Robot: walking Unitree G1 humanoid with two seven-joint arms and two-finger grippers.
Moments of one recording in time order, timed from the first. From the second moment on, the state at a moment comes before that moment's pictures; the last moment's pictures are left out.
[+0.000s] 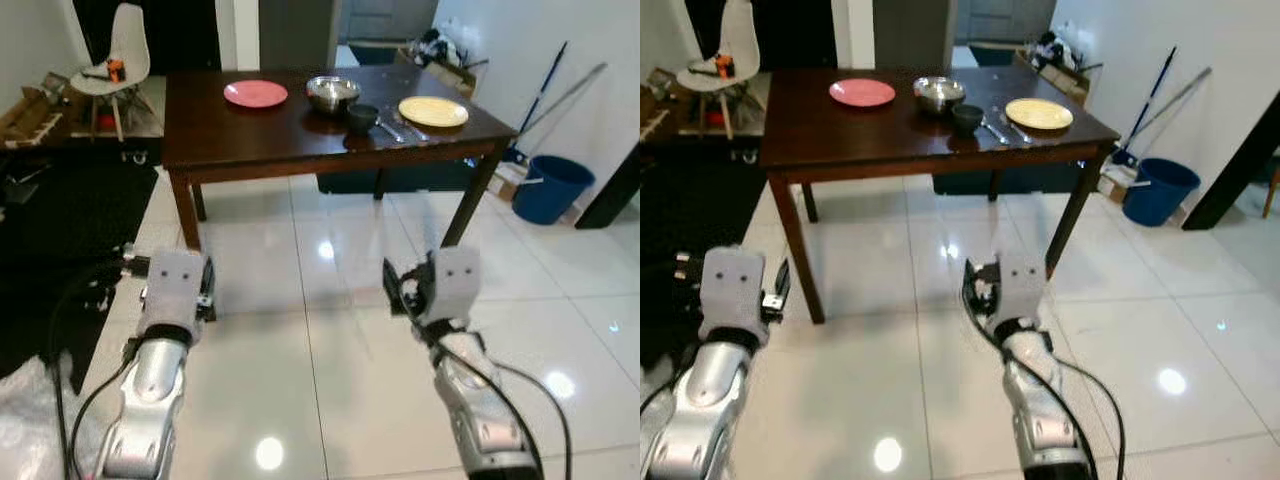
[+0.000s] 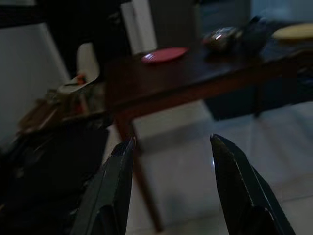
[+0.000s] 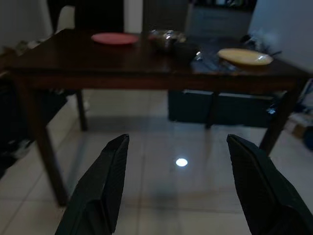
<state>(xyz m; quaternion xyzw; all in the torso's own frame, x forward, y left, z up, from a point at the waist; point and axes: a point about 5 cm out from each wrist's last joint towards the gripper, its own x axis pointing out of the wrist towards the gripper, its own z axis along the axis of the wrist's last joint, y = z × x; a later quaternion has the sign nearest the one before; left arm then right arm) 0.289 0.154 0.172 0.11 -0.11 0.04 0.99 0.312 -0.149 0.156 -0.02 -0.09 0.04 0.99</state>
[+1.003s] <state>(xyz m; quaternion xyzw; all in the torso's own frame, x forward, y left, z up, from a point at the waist) 0.289 0.144 0.166 0.10 -0.10 0.02 0.99 0.305 -0.152 0.148 -0.01 -0.07 0.06 1.00</state>
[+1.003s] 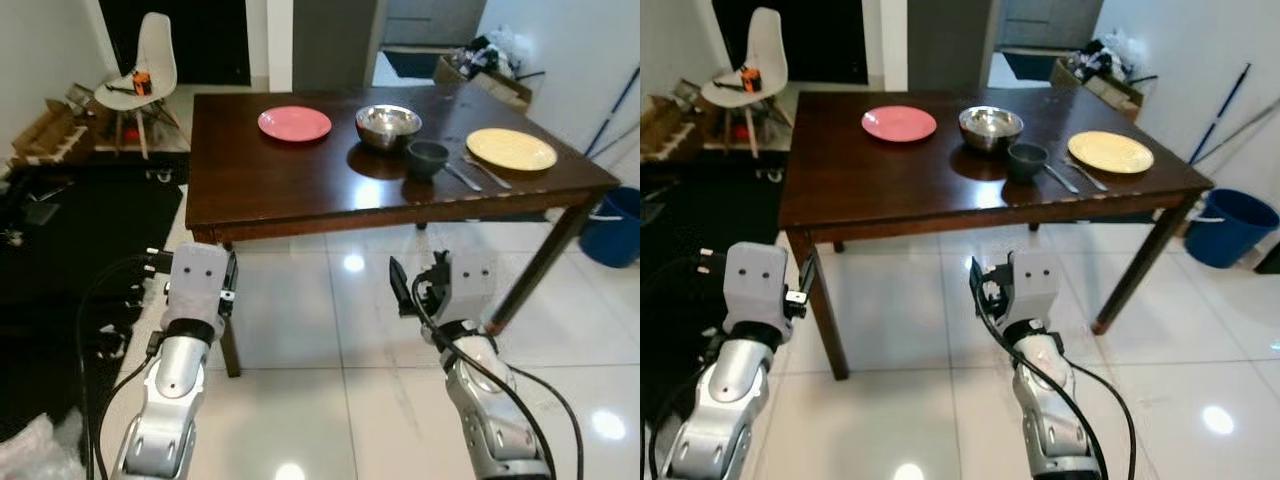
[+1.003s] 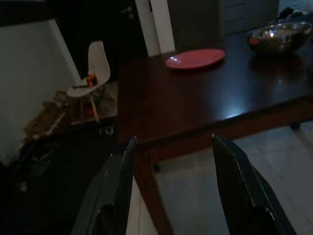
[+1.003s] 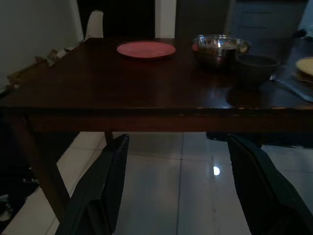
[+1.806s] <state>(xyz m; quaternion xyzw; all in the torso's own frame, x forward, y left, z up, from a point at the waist) 0.290 0.140 0.168 0.10 -0.10 0.01 0.99 0.304 -0.150 0.148 -0.01 -0.07 0.05 1.00</state>
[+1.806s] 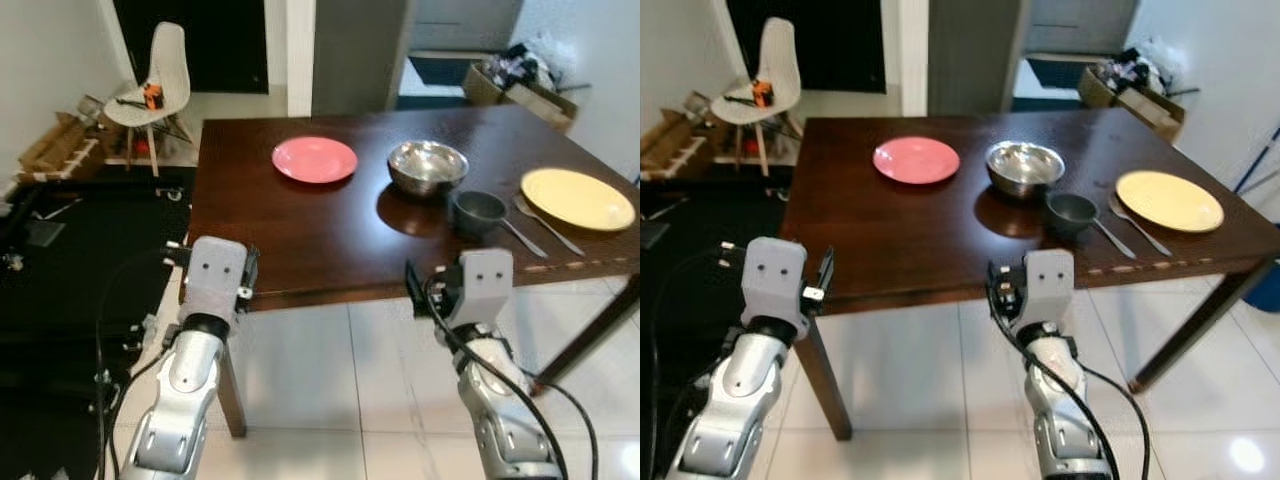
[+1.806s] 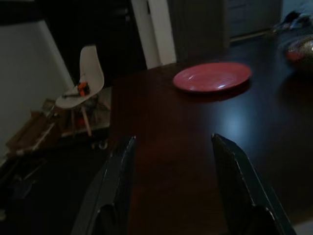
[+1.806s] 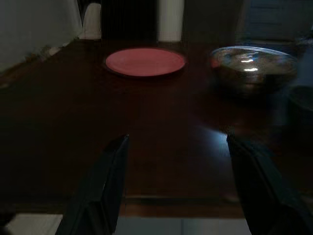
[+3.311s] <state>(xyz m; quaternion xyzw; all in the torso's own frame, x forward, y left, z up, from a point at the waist) 0.293 0.131 0.170 0.07 -0.10 -0.02 0.99 0.305 -0.157 0.147 -0.01 -0.07 0.04 1.00</state>
